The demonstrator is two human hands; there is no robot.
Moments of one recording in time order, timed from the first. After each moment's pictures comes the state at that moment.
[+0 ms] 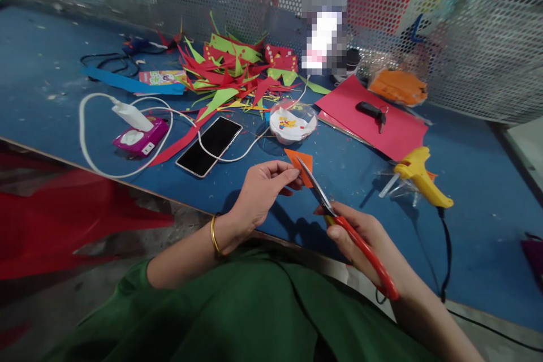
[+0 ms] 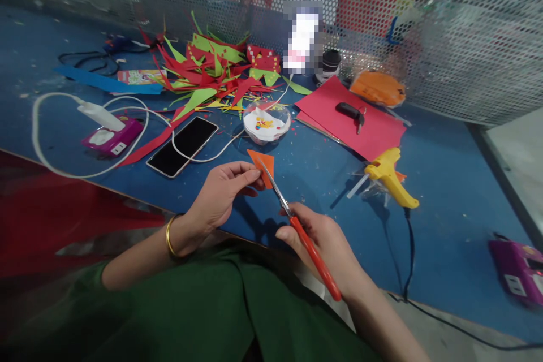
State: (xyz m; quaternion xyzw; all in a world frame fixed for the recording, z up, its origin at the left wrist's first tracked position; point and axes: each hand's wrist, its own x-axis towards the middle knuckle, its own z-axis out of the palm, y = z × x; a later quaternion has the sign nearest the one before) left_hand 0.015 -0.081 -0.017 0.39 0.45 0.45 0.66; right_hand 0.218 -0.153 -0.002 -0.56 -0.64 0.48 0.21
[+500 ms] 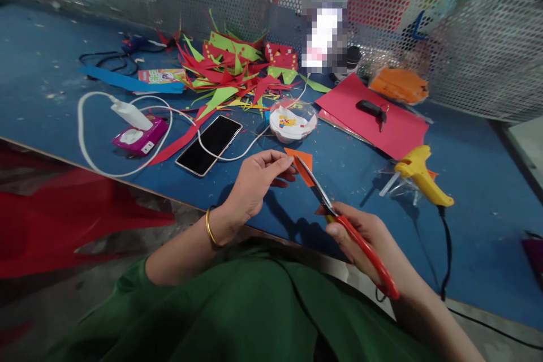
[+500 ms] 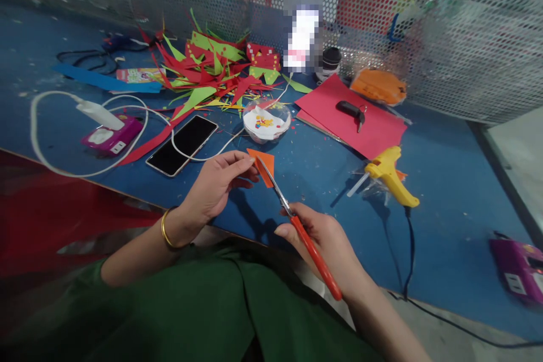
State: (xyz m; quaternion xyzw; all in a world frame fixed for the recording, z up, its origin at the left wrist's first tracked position) left_hand 0.007 -0.069 -0.014 0.38 0.45 0.46 0.66; right_hand 0.214 -0.154 0.001 -0.58 -0.62 0.48 0.21
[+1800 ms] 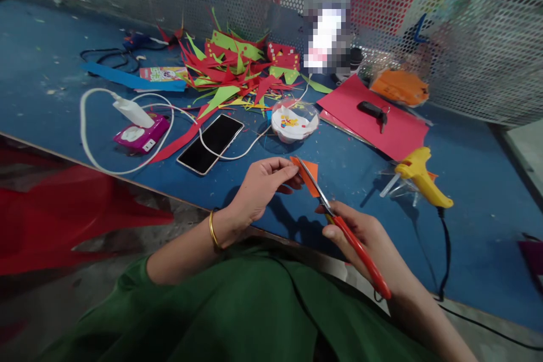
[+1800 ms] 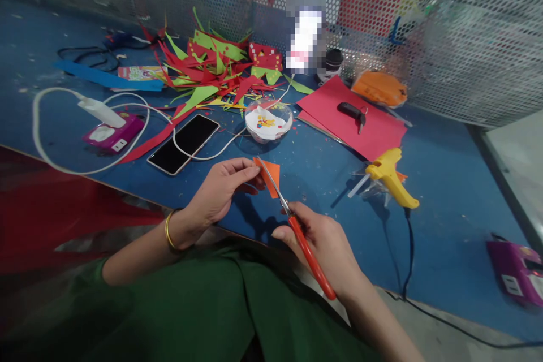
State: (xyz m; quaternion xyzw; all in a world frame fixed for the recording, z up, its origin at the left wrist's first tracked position) left_hand 0.009 -0.077 -0.015 0.40 0.44 0.43 0.68; right_hand 0.217 -0.155 -0.008 -0.58 -0.69 0.39 0.18
